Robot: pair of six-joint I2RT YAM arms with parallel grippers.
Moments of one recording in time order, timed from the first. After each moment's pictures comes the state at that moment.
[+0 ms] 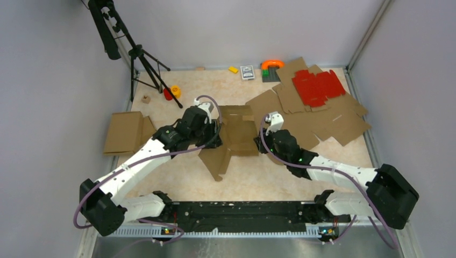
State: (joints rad) left arm -0.66 1.16 1.00 -0.64 0.04 -0.57; right arm 0.84 1.17 0.52 0.27 0.27 0.33
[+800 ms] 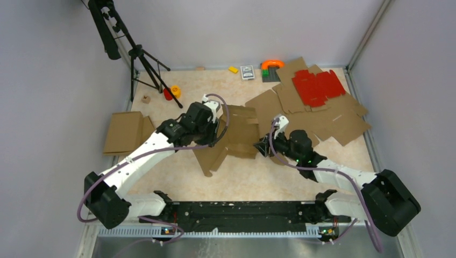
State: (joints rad) left arm -0.66 1.24 1.09 -0.74 -0.04 -0.31; right arm 0.62 1.17 0.38 0.52 -0.24 0.23
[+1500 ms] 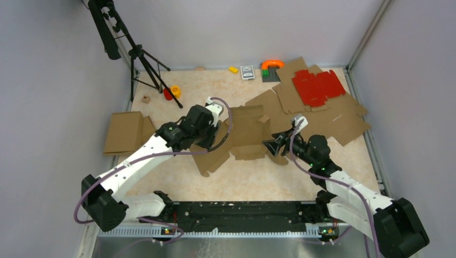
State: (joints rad) left arm -0.70 1.20 1.08 -0.73 -0.11 -0.15; right arm 0.47 0.91 0.26 0.54 -0.34 0.29
